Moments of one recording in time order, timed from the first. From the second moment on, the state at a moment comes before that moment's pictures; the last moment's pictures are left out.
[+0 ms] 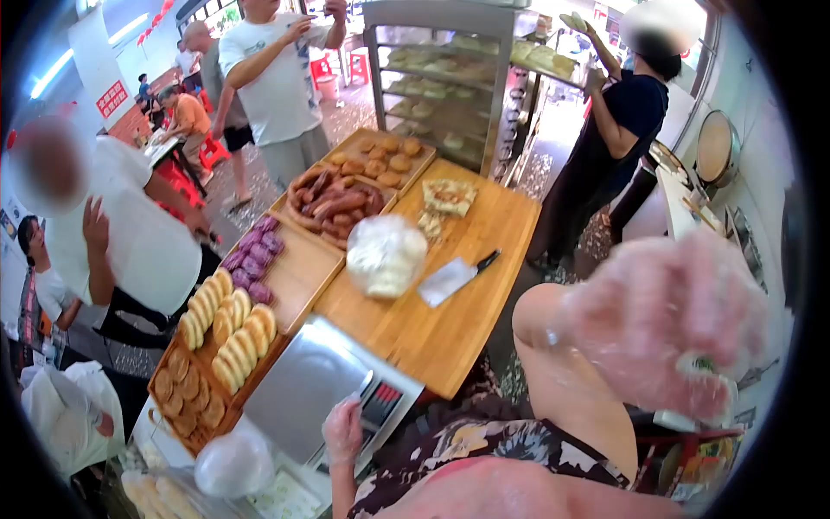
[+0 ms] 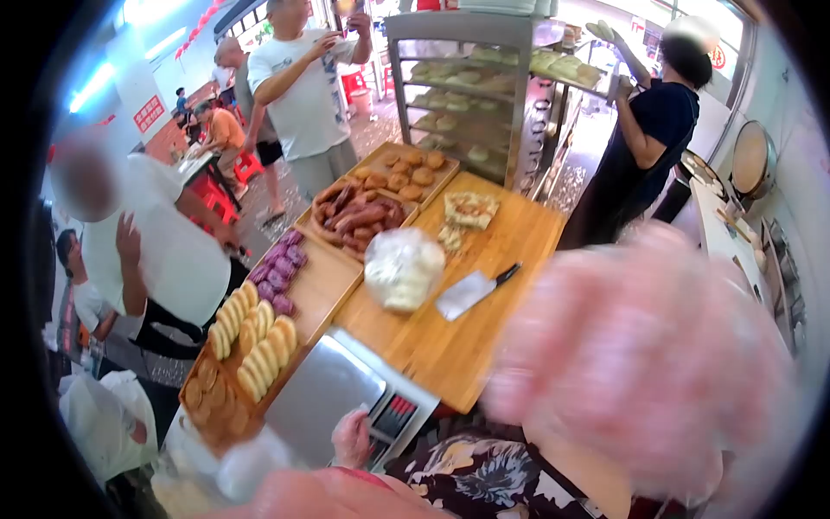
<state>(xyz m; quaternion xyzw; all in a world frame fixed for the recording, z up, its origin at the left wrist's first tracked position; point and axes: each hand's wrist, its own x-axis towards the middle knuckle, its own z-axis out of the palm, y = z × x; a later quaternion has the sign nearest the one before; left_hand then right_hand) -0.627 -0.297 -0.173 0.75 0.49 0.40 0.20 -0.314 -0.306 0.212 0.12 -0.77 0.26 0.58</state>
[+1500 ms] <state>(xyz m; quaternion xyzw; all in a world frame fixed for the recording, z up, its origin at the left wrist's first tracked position) -0.017 -0.019 0.061 0.31 0.30 0.82 0.37 0.214 0.205 0.255 0.14 -0.81 -0.30 0.47</state>
